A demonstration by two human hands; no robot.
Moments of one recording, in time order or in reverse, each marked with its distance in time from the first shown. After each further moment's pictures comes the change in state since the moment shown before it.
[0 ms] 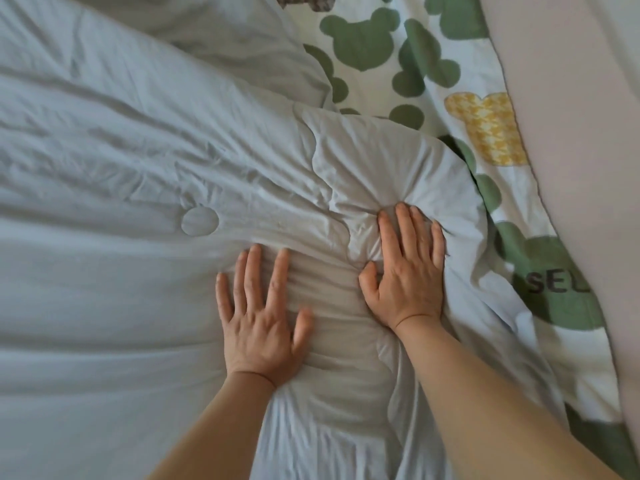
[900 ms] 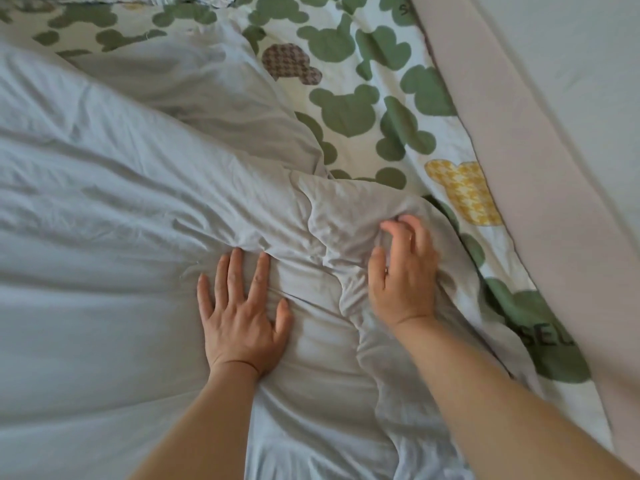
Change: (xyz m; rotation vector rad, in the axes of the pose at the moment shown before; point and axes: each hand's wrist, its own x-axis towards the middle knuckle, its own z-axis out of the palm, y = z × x) left_hand 0.081 -0.020 0.000 0.033 0.014 -0.047; right_hand 0.066 -0.010 -0.021 0.312 0.287 0.107
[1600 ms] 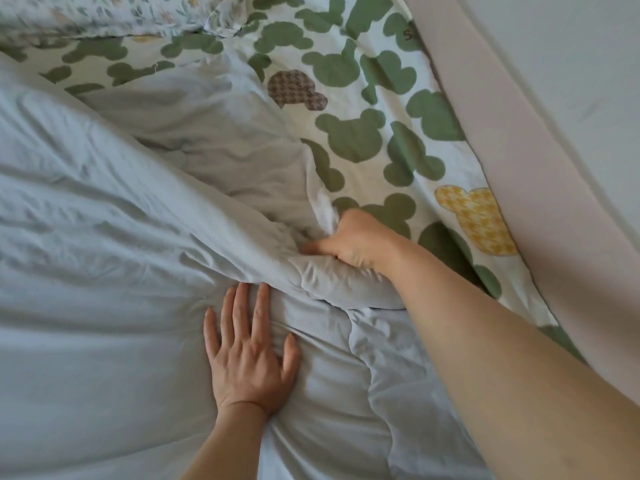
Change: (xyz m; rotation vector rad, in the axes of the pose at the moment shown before) left_hand 0.004 -0.003 -0.002 -0.036 -0.010 -0.010; right_hand 0.115 -0.075 -0.009 0.241 -0.966 0.315
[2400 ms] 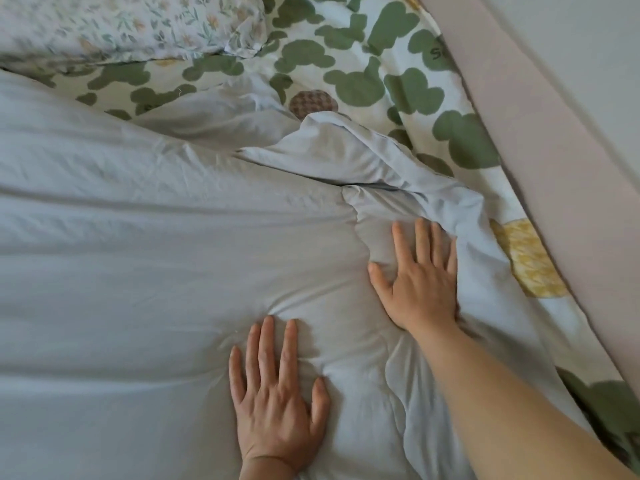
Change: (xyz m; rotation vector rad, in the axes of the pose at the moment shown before) left_hand 0.007 0.000 0.000 -0.028 -0.021 0.044; right_hand 0.061 0.097 0.038 -0.702 0.629 0.000
